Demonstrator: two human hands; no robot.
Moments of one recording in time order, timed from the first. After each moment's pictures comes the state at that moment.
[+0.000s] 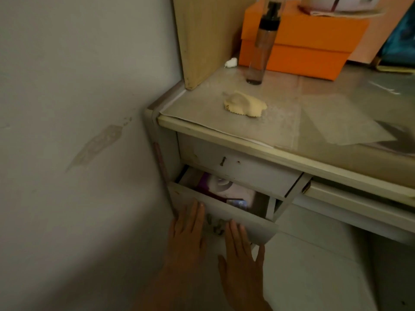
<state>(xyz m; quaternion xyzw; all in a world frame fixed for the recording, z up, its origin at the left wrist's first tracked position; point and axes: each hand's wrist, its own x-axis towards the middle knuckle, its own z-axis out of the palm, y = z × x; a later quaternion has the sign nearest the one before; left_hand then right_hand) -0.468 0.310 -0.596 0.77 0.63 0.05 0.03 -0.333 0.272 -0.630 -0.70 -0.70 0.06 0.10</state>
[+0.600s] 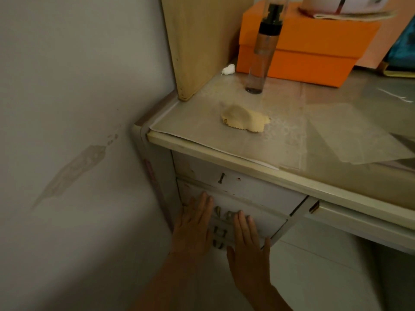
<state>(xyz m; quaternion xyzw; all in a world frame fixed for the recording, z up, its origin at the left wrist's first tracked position) -0.456 0.380 -0.608 0.80 0.60 0.01 0.07 -0.317 0.336 -0.634 -0.73 -0.67 0.07 0.09</state>
